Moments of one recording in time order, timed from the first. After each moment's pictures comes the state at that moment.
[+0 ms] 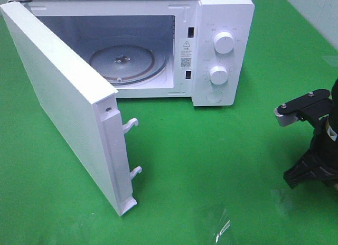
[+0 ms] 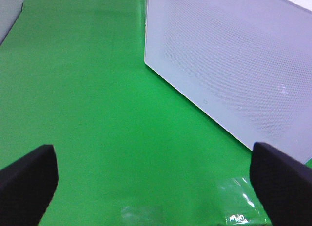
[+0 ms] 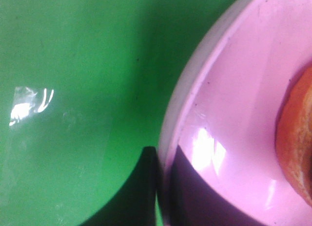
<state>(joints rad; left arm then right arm) 0.04 -0.01 -0.52 -0.14 1.07 0.06 0.40 1.56 -0.65 -0.51 0.69 0.50</state>
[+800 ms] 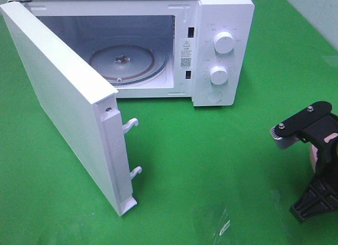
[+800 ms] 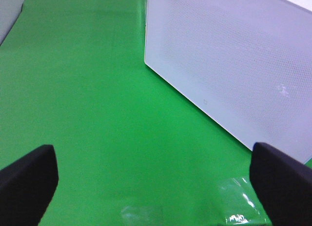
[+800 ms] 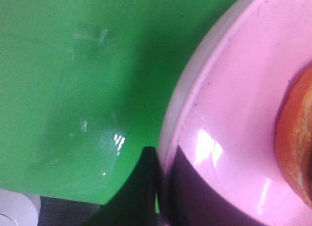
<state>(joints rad) 0.04 -0.01 -0.52 -0.14 1.07 0.06 0.63 1.37 -0.55 -0.51 0.79 0.56</state>
